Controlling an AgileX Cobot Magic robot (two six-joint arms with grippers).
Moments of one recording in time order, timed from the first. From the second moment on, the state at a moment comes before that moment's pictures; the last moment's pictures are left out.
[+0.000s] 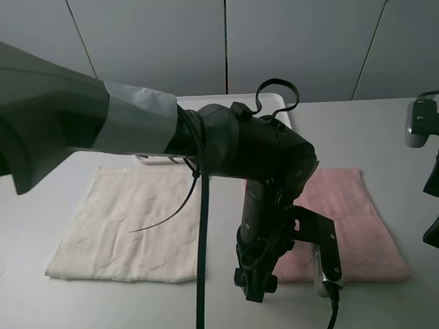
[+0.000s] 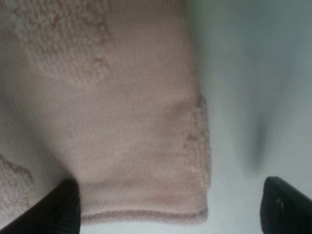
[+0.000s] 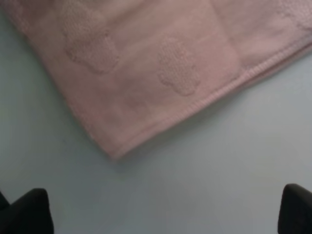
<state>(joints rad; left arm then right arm) -1.08 2.29 -1.61 -0.05 1.04 0.69 -0.11 1.42 -0.71 0.12 1.00 -1.21</state>
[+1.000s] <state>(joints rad) -1.08 2.29 -1.61 -0.01 1.04 0.68 0.06 1.42 -0.39 0.00 0.67 -1.54</state>
